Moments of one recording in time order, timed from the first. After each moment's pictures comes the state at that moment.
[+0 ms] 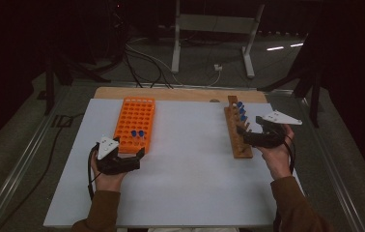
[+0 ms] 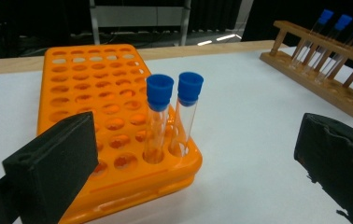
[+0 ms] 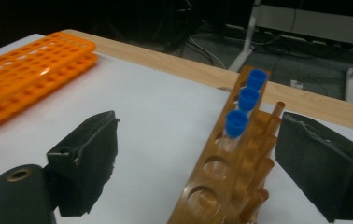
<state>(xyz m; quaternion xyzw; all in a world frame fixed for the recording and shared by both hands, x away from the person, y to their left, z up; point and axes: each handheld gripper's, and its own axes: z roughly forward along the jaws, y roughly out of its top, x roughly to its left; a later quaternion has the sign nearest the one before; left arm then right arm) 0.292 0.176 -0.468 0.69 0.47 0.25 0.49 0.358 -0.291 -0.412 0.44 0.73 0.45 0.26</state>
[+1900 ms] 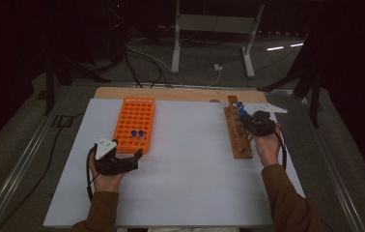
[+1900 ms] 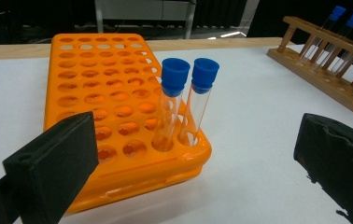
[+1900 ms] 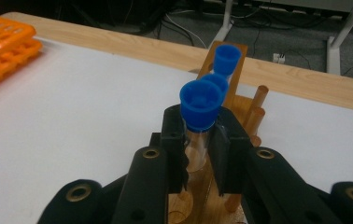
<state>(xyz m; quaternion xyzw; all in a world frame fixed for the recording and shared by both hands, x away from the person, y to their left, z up) 0.292 0.182 -0.473 0.68 0.49 0.24 0.49 0.413 -0.291 -0.442 0.50 0.72 0.41 0.26</state>
